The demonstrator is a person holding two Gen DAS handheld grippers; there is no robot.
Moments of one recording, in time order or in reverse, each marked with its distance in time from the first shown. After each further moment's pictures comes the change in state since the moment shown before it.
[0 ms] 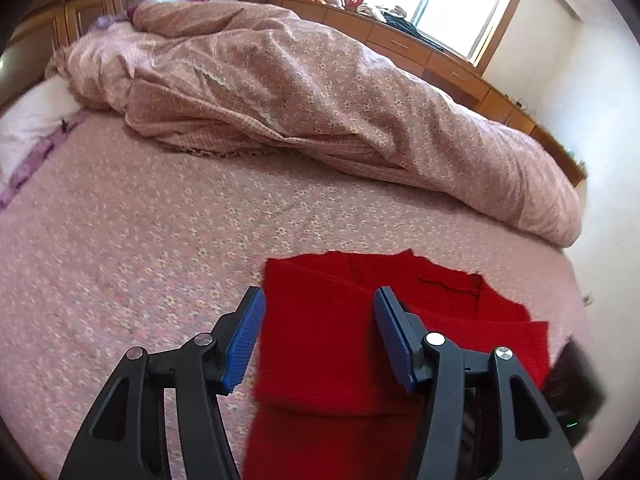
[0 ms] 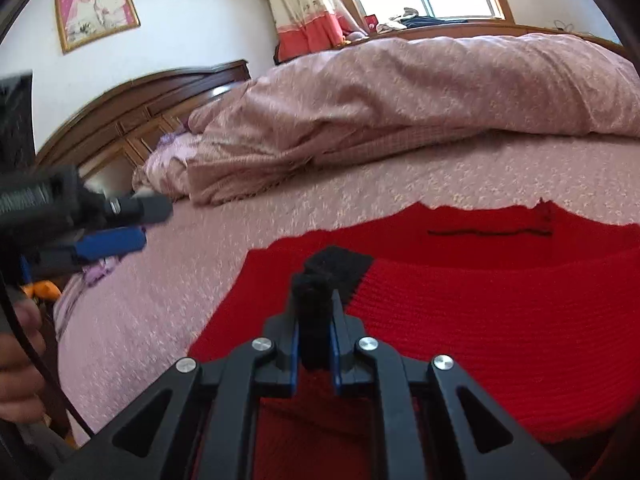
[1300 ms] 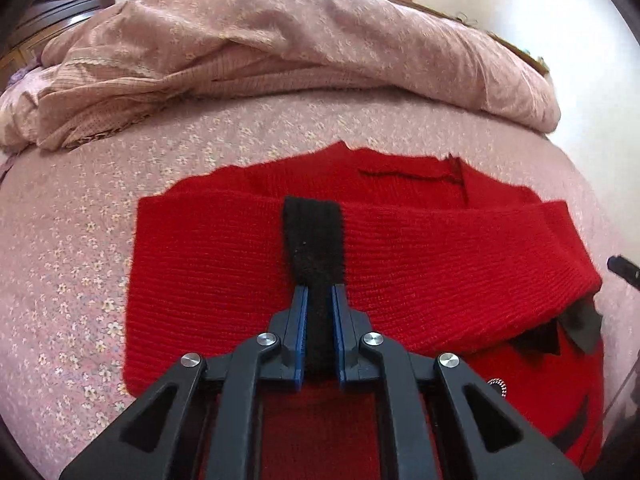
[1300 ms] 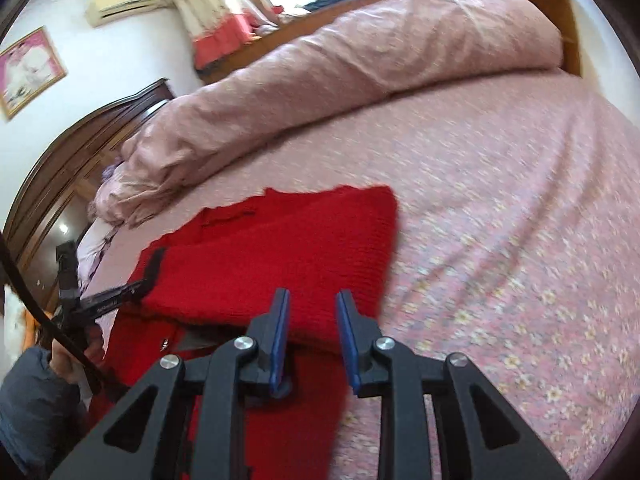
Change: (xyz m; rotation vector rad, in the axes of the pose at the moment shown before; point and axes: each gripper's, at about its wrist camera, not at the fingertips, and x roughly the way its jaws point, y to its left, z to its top) left arm 0.078 -0.069 -0.073 0.316 0.111 -0.031; right arm -0.200 -0.234 -0.019 0.192 0.066 -0.110
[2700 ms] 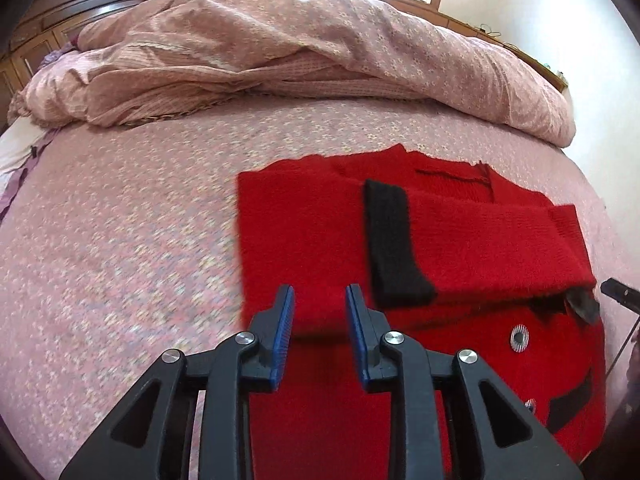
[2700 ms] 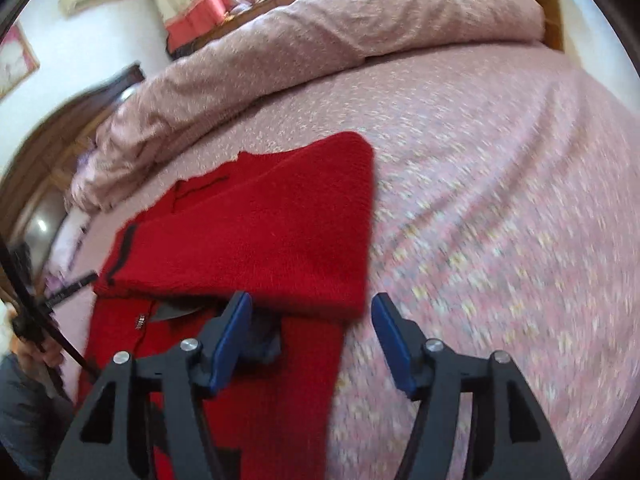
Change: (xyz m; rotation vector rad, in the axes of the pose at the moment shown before) left arm -0.056 0.057 -0.028 -0.042 -0.009 0.062; right arm 0.001 -0.013 -0.027 0.097 0.083 -0.080
